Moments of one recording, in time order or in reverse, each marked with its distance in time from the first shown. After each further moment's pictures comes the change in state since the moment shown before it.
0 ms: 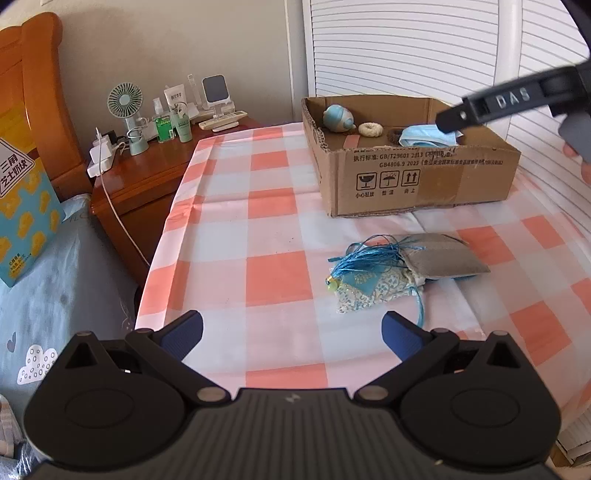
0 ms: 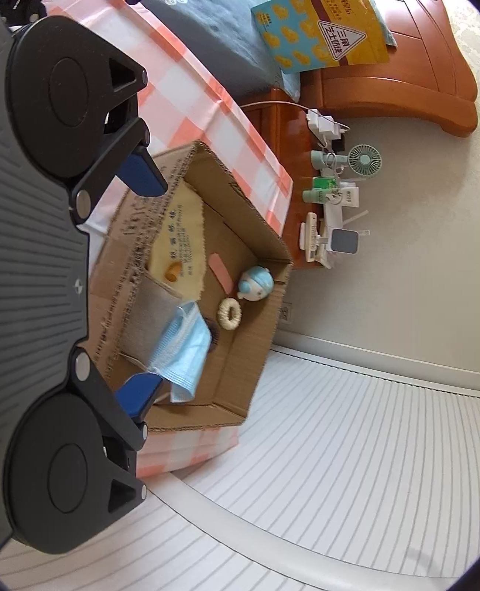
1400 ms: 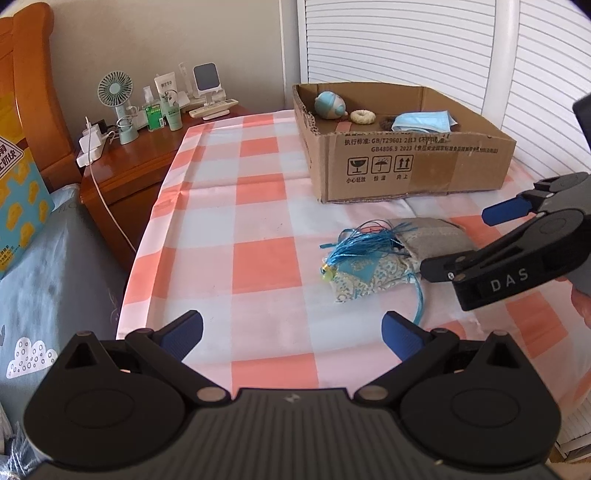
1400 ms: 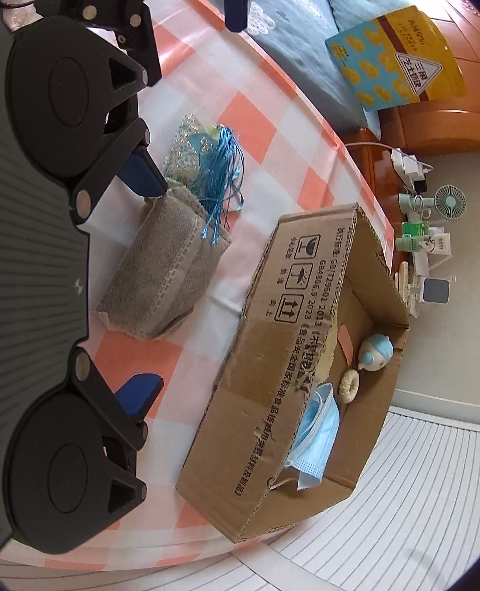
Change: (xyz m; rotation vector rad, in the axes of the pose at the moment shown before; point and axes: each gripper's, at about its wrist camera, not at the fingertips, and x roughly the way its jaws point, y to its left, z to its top) left arm 0.007 -0.003 -0.004 0.000 0.033 -0.034; right arm 0.029 0.035 -0.065 -0.003 0.222 0.132
